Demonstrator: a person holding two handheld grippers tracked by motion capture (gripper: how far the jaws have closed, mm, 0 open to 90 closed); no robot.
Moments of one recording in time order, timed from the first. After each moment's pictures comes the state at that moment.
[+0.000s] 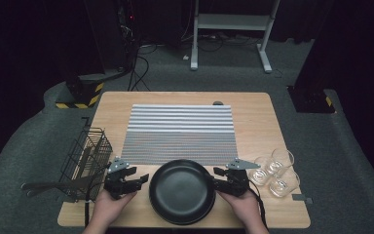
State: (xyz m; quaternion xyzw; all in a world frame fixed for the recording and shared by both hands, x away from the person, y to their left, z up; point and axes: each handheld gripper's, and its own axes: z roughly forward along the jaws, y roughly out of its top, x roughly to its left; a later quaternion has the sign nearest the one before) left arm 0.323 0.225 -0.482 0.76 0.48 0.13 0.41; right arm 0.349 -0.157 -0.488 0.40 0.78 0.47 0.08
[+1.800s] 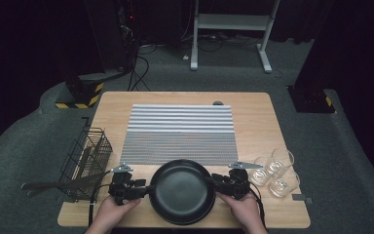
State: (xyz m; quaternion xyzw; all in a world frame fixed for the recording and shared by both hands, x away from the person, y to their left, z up) left arm 0.319 0.223 -0.500 0.76 0.50 -0.01 0.42; right arm 0.346 -0.160 -0.493 0.46 0.76 0.46 -0.02
